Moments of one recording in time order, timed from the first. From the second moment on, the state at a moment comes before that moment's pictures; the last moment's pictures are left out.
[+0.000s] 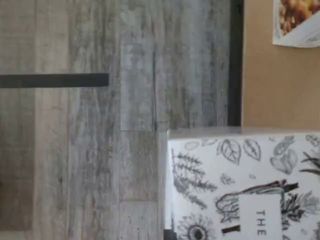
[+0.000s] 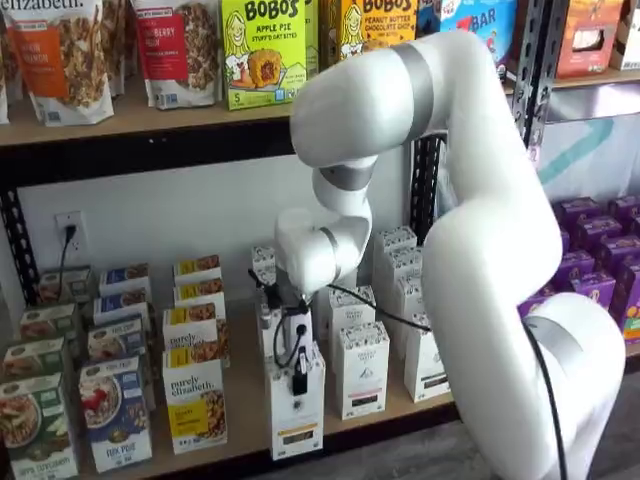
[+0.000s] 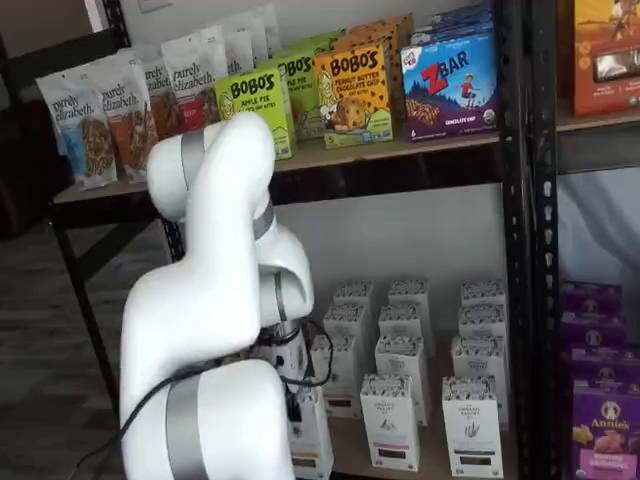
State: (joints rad) arm 0.35 0.78 -1.17 0.01 0.40 -1.23
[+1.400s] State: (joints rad) arm 0.38 0.25 -0.74 -0.08 0.49 -1.12
